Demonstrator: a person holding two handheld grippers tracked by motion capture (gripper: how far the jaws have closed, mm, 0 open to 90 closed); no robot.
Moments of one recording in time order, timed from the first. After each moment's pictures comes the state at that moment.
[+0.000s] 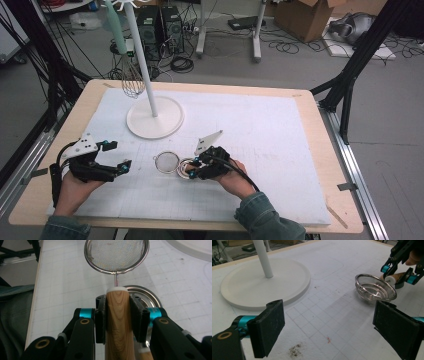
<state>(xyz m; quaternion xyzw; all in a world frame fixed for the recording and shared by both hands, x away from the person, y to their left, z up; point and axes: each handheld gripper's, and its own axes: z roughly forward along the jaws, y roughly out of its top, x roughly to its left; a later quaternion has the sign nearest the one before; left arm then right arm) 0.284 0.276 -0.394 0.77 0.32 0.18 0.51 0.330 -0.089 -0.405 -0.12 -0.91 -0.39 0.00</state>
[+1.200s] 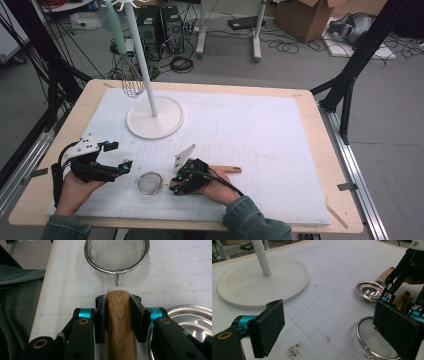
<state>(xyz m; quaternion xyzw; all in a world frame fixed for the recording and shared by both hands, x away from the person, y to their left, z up) 0.286 0.274 -0.398 0.78 0.32 0.17 0.51 0.314 -0.038 -0.436 -0.04 -0.93 -0.35 0.04</state>
